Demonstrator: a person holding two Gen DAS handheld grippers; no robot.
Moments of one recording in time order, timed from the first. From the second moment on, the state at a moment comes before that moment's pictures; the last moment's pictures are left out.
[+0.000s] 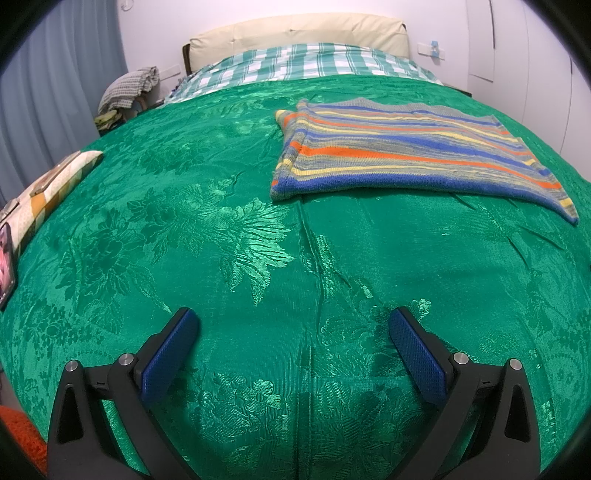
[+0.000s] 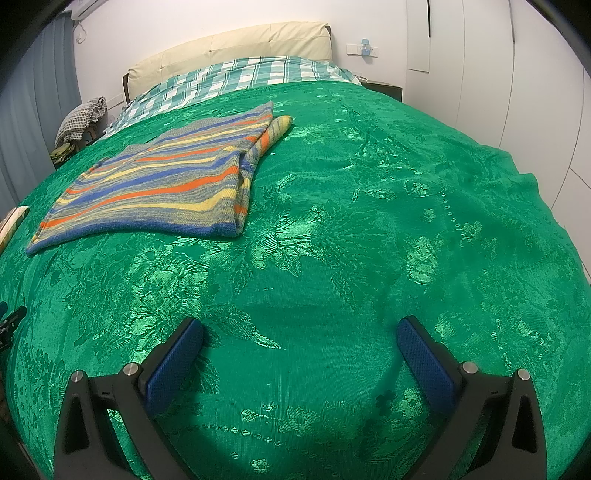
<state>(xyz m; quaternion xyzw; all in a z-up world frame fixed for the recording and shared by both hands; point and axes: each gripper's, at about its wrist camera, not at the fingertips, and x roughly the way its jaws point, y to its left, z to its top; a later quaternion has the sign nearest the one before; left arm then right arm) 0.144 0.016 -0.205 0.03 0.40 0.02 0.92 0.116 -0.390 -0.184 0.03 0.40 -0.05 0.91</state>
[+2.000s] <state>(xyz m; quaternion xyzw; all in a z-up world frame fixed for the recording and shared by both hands) 0.297 -0.017 -0.110 -0.13 0.36 -0.19 0.91 0.436 -0.349 -0.074 0.17 0.52 0.27 0.79</state>
